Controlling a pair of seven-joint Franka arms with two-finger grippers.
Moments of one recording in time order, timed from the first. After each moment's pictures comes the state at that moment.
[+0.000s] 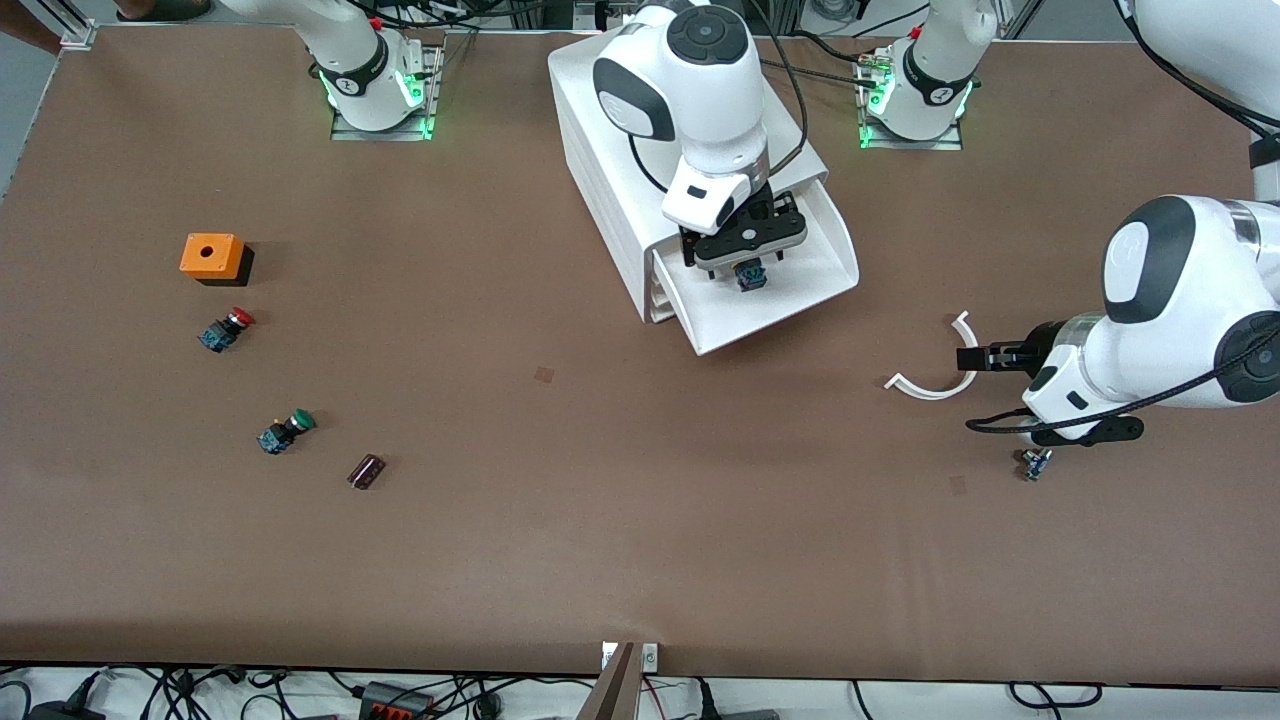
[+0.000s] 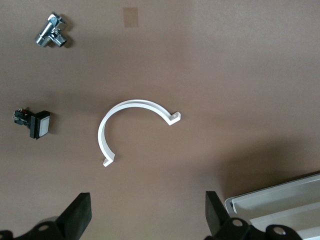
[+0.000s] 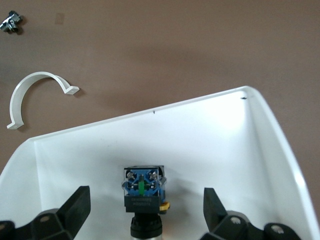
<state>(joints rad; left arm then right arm) 0.00 0.45 -0.09 -1.44 -0.05 1.57 -0.20 0.98 0.74 -0.04 -1.07 0.03 2.08 0.72</state>
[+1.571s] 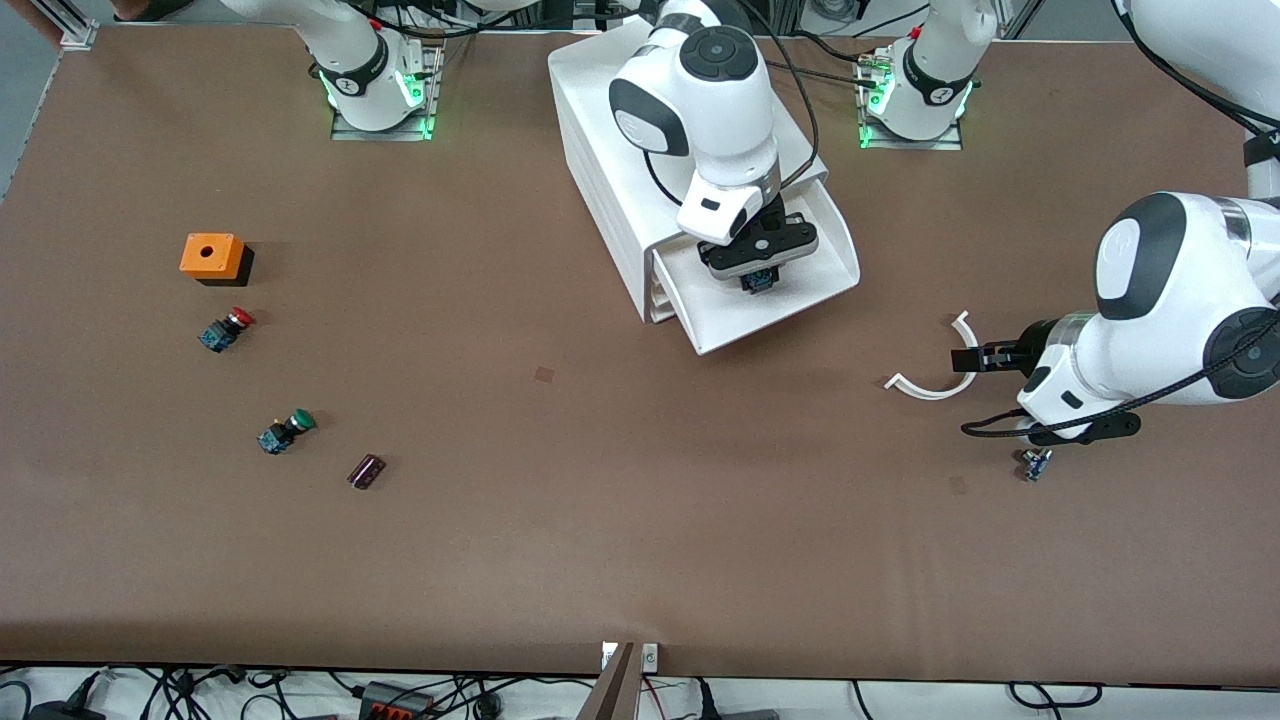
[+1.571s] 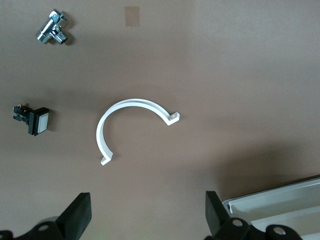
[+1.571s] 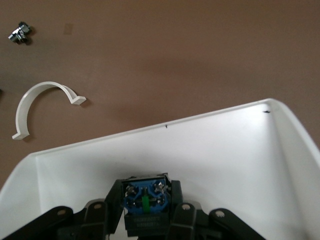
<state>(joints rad) 0.00 0.44 -0.09 -1.45 -0.04 1.58 -0.23 0.99 0.79 -0.06 -1.00 0.03 2.12 0.73</state>
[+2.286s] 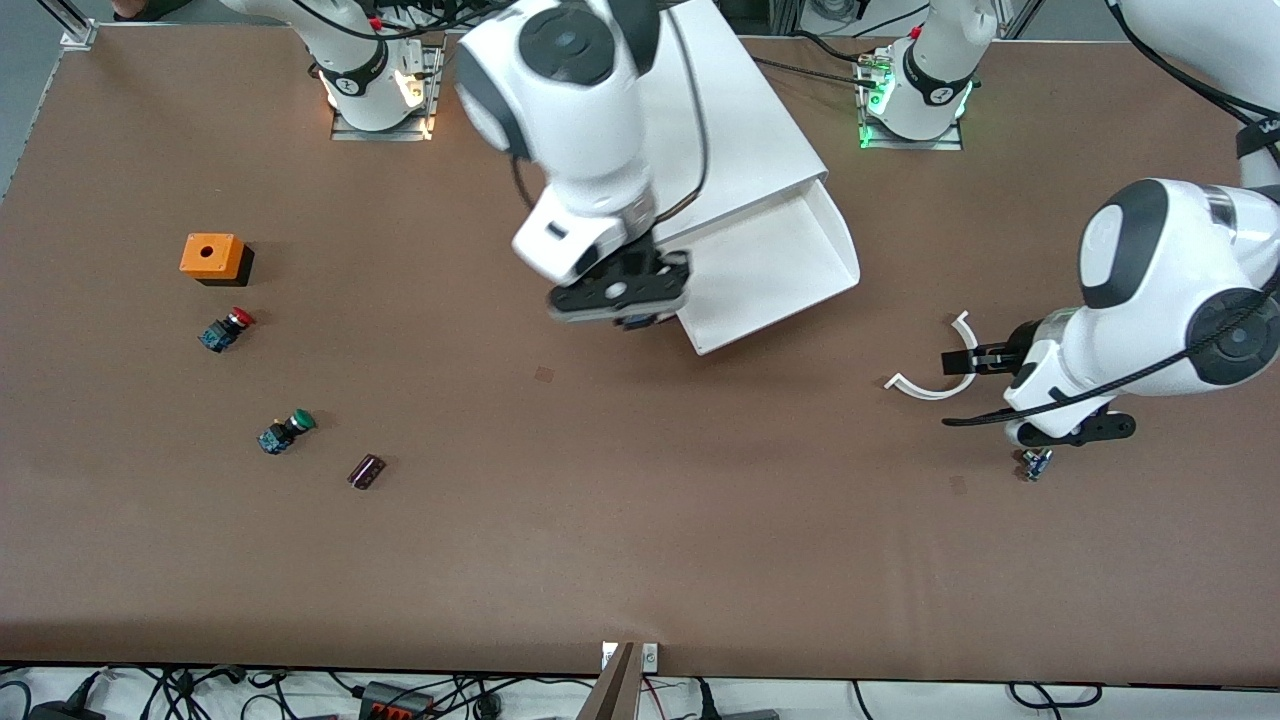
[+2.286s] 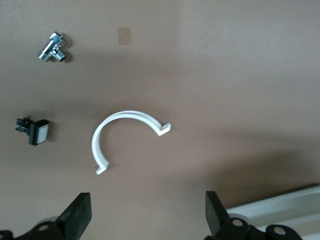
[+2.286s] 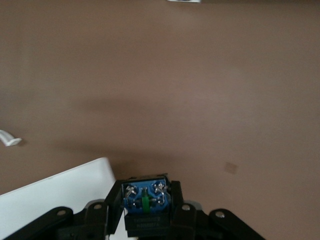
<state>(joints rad) -0.06 0.44 -0.09 -1.43 -0.02 1.62 -0.30 0.75 0.68 -0.09 -0.90 0.03 1.73 0.61</state>
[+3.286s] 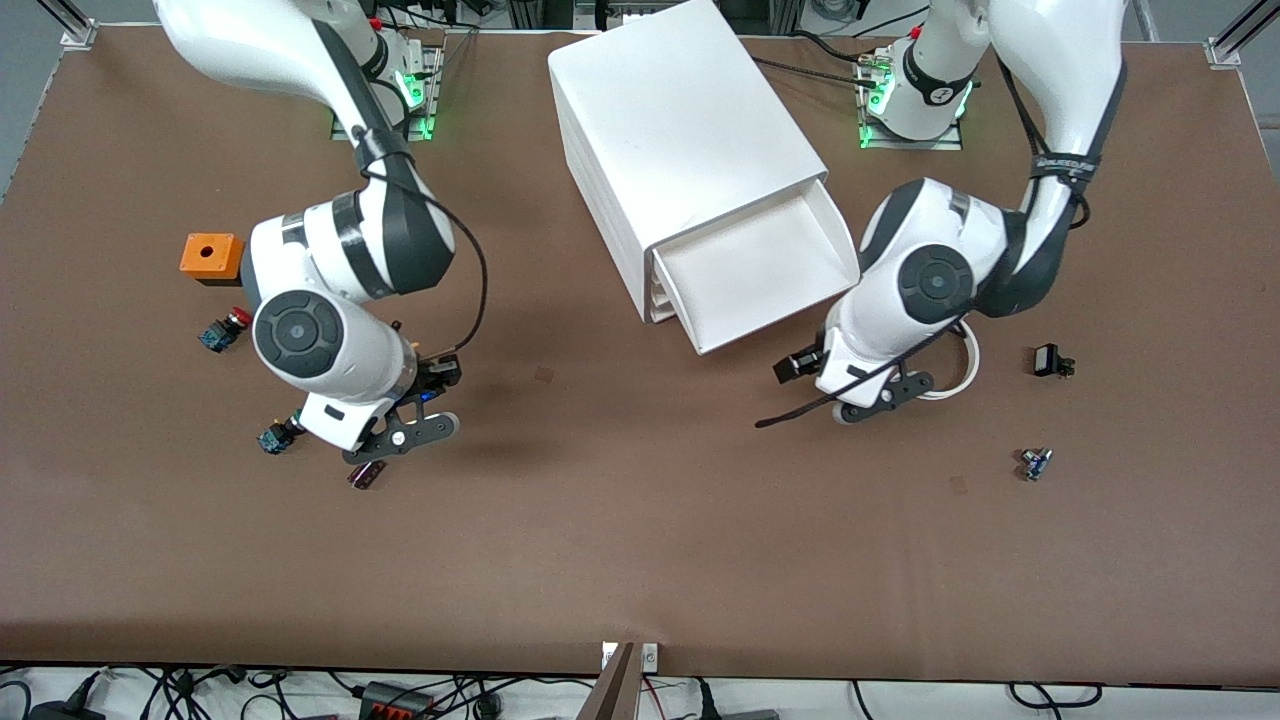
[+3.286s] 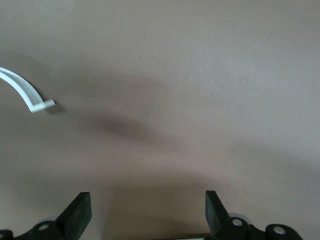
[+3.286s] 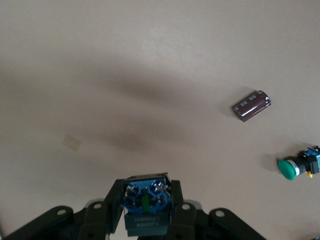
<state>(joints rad) -0.20 0.44 -0.25 -1.72 -0.02 2.06 -0.84 0.41 0.61 -0.09 -1.34 0.03 1.80 -0.01</state>
